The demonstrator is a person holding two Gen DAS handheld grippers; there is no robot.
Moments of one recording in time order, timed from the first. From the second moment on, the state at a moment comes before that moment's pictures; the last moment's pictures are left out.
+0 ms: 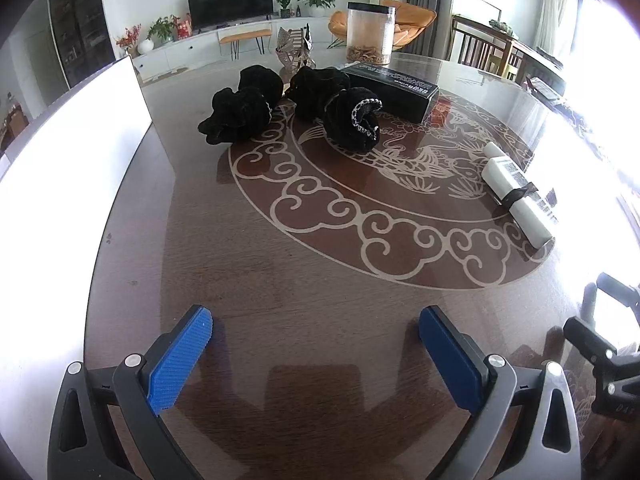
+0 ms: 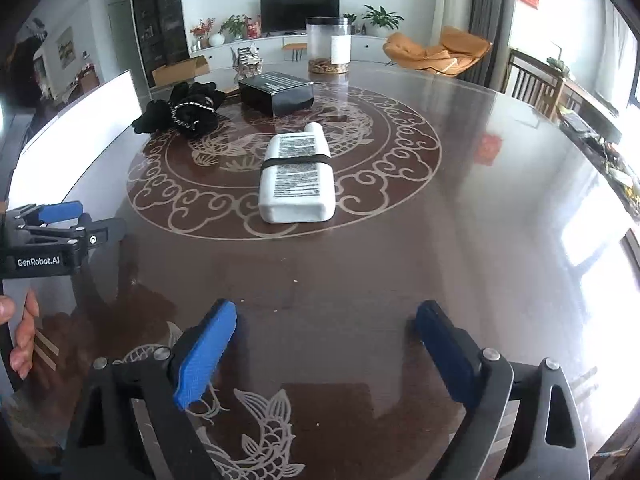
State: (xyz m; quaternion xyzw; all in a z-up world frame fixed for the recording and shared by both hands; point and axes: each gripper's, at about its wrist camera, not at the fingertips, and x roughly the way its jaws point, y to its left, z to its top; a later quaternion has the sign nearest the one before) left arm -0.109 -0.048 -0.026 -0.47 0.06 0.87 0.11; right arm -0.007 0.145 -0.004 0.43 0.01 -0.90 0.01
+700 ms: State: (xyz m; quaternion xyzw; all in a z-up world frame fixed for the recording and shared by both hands) left arm -0.261 0.029 -0.017 -0.48 0.06 0.87 0.09; right arm -0.010 0.139 -0.010 0.44 0.02 -0.90 0.02
